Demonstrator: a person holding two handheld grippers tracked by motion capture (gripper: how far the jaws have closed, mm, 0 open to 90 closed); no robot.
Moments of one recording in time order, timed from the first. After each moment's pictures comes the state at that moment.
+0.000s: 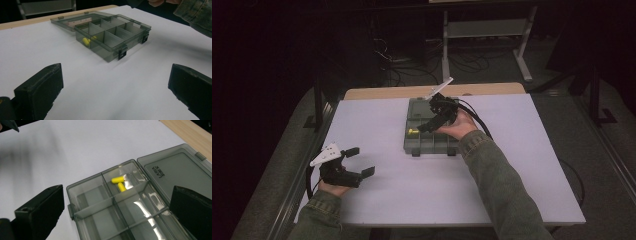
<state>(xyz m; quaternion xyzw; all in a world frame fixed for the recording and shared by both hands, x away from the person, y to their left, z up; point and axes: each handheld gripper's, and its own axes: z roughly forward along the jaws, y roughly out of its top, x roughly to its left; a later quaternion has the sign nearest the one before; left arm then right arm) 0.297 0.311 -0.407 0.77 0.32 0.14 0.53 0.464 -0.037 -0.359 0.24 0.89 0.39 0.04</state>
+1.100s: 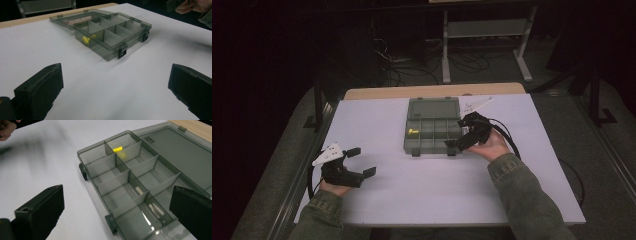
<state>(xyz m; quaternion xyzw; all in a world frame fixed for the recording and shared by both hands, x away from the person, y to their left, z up) 0.298 0.308 -0.408 0.77 0.32 0.14 0.53 0.402 -0.122 -0.377 0.27 0.86 0.43 0.05</state>
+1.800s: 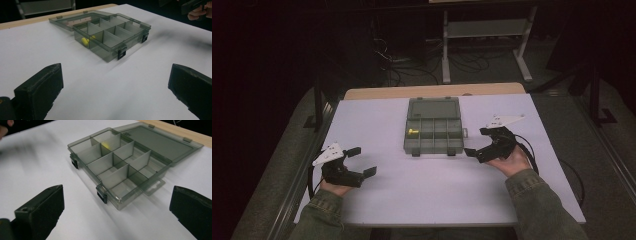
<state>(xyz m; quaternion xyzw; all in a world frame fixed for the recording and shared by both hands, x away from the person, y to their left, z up) 0.298 0.307 -0.408 0.77 0.32 0.14 0.53 0.356 -0.179 -0.389 0.33 0.82 0.47 0.10</state>
